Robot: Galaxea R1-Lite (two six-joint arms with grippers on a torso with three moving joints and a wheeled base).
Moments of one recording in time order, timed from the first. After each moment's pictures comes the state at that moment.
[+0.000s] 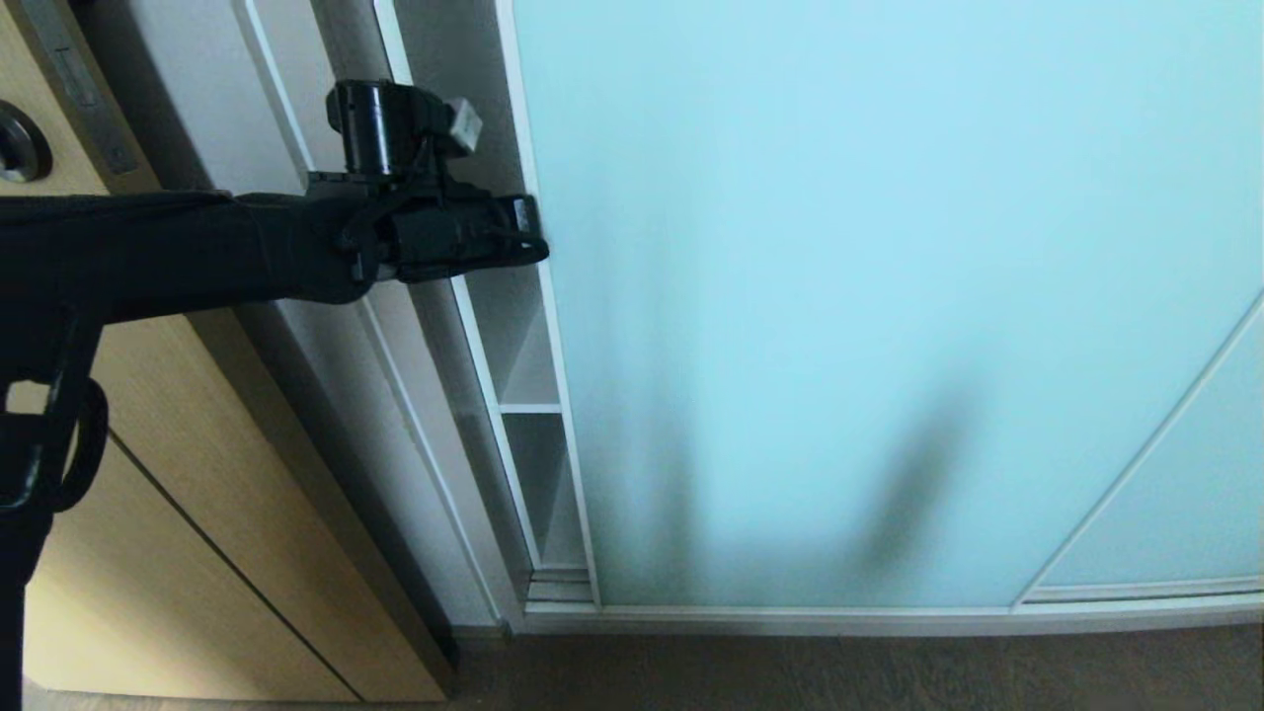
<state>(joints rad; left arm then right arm) -0.27 2.11 -1.90 -0.09 -0.09 -0.15 -0.01 0.00 0.00 -0.01 -0.03 0.04</state>
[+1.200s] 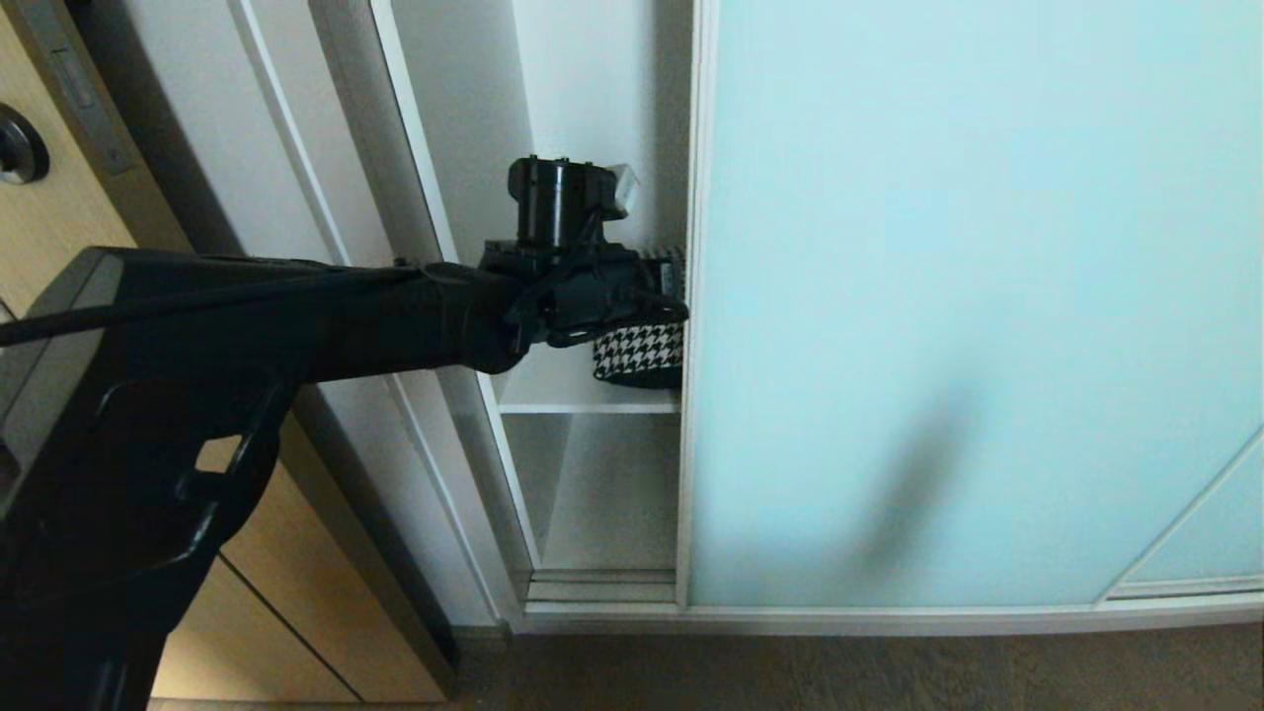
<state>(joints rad) -0.51 2.22 -1.90 -0.17 -0.07 -0.17 -0.01 0.00 0.00 -0.01 -0.03 0.04</state>
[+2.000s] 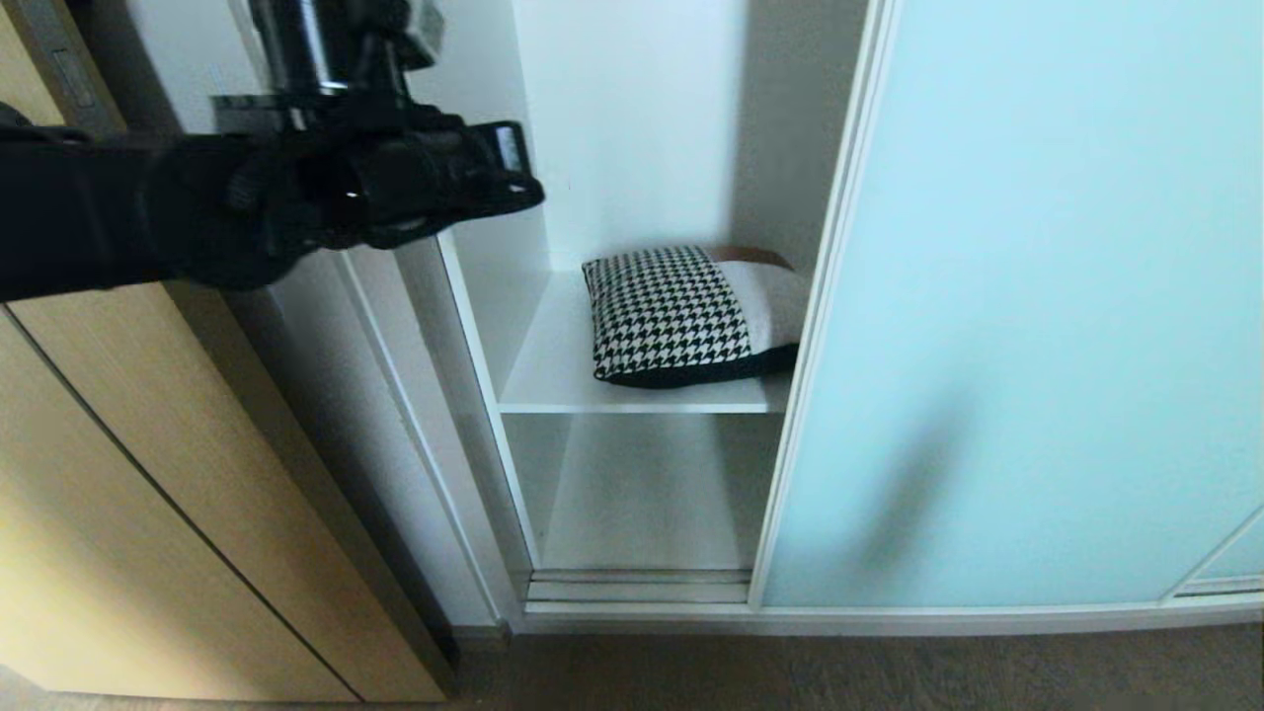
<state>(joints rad) -0.37 1.84 -1.69 -0.17 0.19 -0.13 -0.01 0.00 0.00 -0.01 -0.03 0.04</state>
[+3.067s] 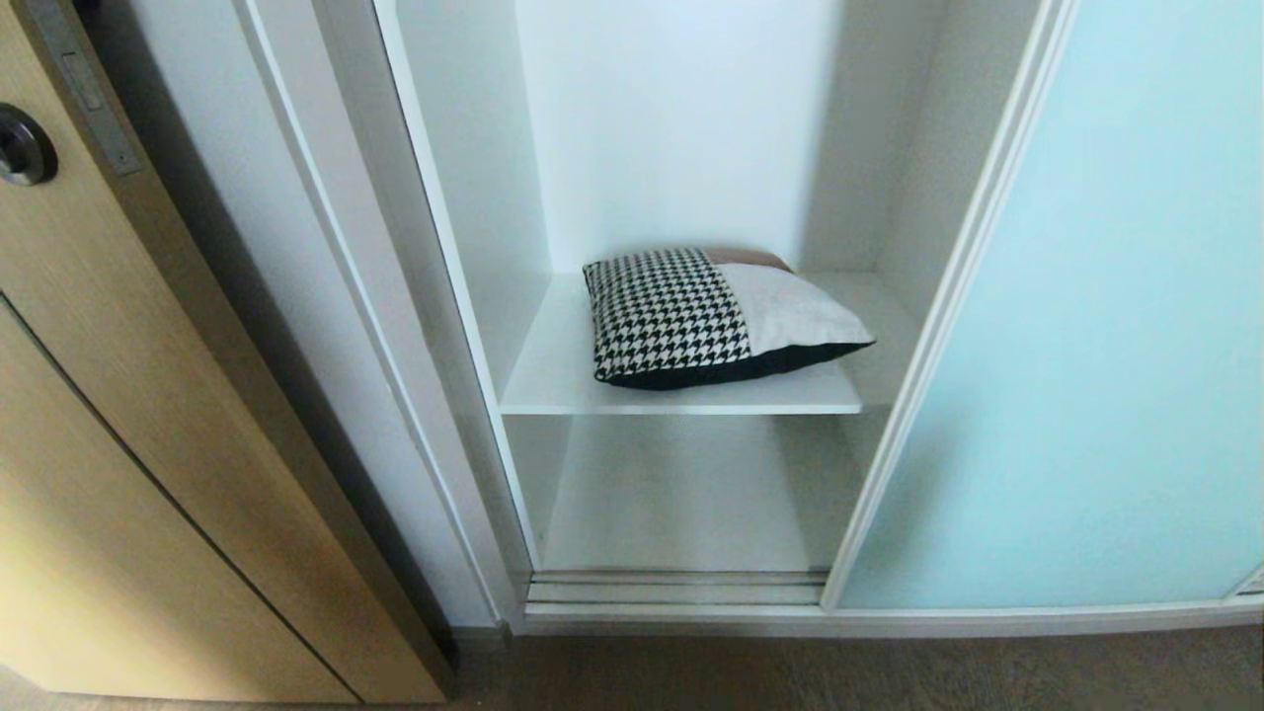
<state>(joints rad) -0.09 0.61 -0.49 -0.09 0.26 -0.04 -0.01 0.00 0.00 -0.01 -0.03 0.04</state>
